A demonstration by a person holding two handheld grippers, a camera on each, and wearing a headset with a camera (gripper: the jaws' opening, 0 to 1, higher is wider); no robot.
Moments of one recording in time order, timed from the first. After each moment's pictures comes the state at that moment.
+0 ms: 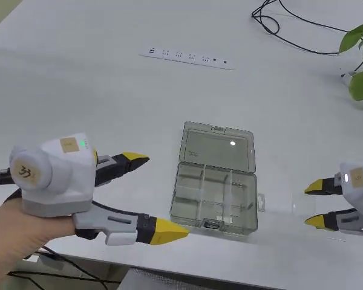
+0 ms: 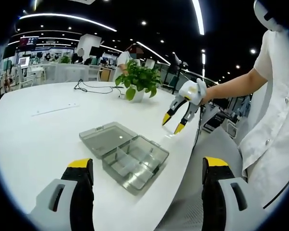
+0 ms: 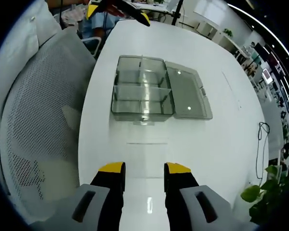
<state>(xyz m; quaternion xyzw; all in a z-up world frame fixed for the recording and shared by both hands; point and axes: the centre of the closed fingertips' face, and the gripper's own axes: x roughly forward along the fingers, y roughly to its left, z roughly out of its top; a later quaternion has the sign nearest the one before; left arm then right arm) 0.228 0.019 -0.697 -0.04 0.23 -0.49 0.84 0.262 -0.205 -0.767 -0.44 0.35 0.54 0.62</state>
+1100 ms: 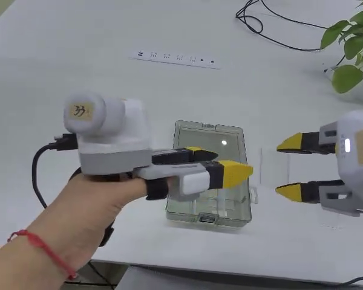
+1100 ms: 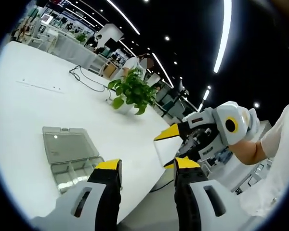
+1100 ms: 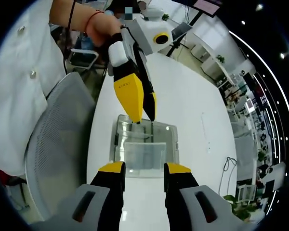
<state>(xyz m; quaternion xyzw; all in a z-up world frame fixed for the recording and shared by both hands) 0.238 -0.067 -0.635 -0.26 0.28 -0.47 0.79 0.230 -0.111 -0.643 -0.49 0.24 0.52 0.66</state>
